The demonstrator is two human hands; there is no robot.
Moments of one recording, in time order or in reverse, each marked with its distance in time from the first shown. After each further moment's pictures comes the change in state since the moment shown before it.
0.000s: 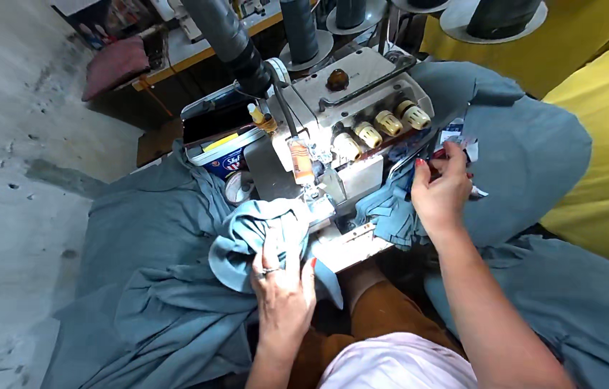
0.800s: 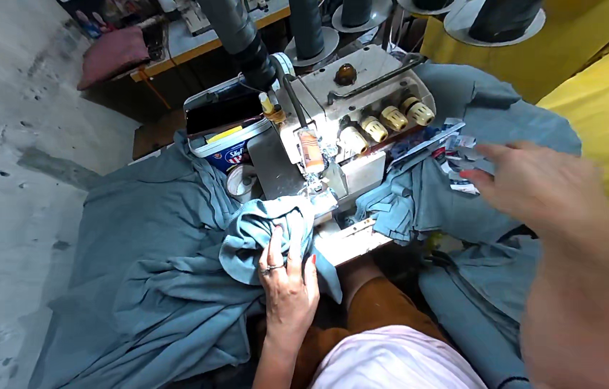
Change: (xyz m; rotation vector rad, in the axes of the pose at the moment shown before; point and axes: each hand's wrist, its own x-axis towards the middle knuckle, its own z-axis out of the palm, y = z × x) left_hand -0.014 -0.003 0.014 -0.126 0.110 0.012; right_hand 0.027 -0.025 -0.107 -0.625 -0.415 -0.211
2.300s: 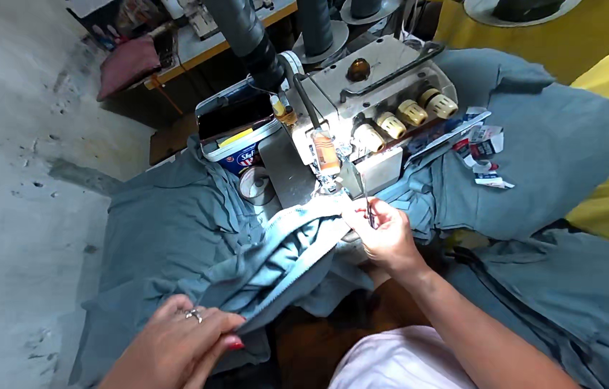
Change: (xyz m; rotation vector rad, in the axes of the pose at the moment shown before) left_hand 0.071 -0.076 -0.185 -0.025 -0.717 0.402; right_hand -0.046 -0.152 0.098 1.326 0.168 -0.094
